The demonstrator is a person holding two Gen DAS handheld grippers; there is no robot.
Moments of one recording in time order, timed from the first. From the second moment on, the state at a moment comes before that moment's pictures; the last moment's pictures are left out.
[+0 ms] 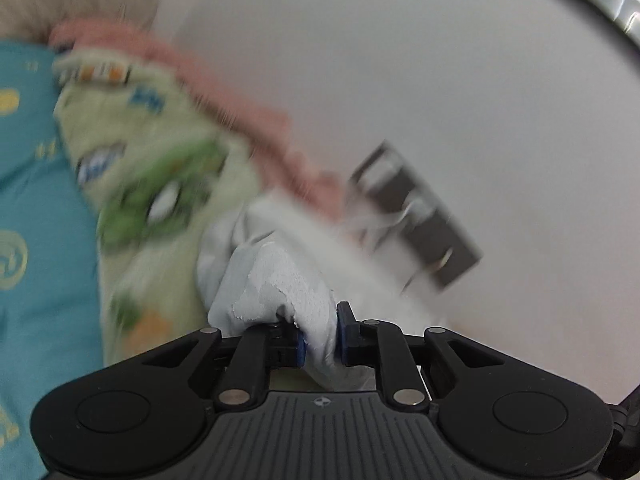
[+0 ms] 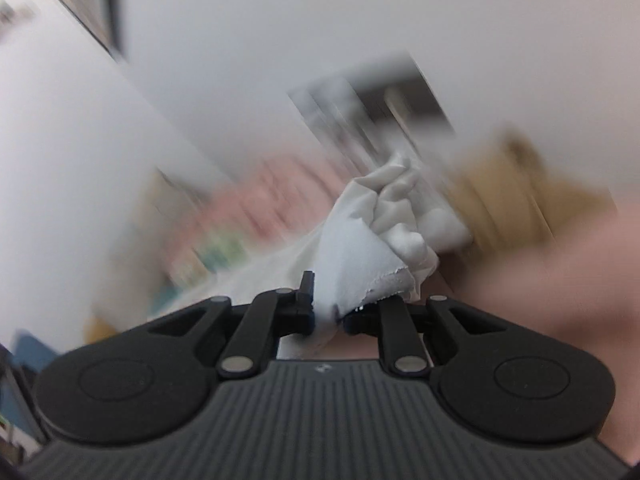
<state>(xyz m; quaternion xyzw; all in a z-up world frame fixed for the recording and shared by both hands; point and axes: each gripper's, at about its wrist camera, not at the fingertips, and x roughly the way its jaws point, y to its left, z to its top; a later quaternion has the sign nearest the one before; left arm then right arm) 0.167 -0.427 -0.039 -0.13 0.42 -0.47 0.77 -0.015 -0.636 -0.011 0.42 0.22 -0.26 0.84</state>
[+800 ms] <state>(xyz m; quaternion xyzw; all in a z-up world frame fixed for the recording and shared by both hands) 0.018 -0.327 0.121 0.03 0.23 -0.45 0.86 -0.107 -0.518 0.095 0.29 0.20 -0.29 0.89</state>
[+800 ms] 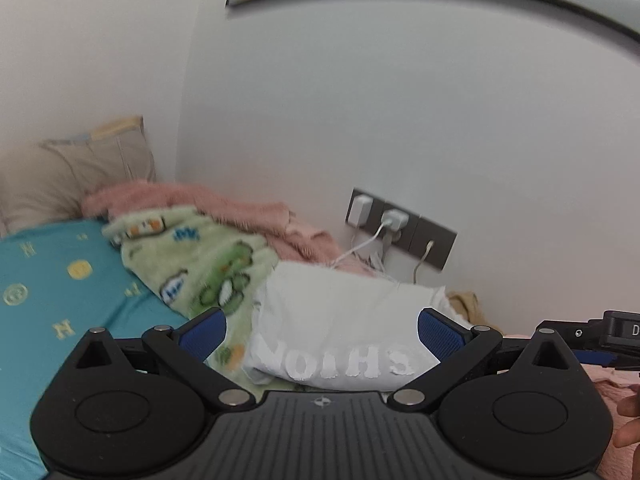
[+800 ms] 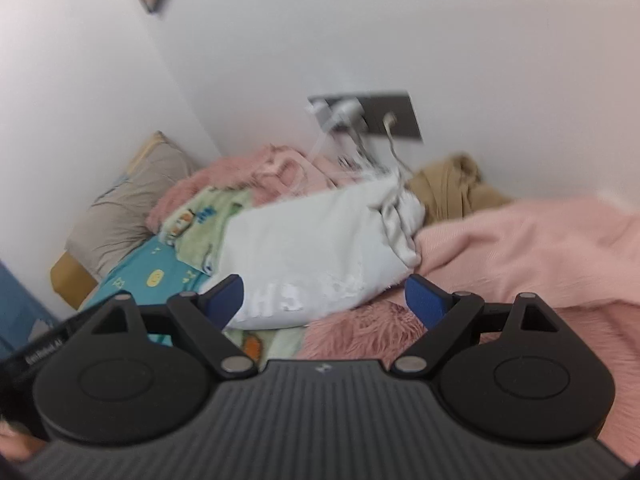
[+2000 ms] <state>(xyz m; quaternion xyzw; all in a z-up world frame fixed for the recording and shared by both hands) -0.109 -0.139 0.106 0.02 0.11 -0.39 0.91 -0.165 -0.308 0.093 0.06 0.10 -0.30 0.95</state>
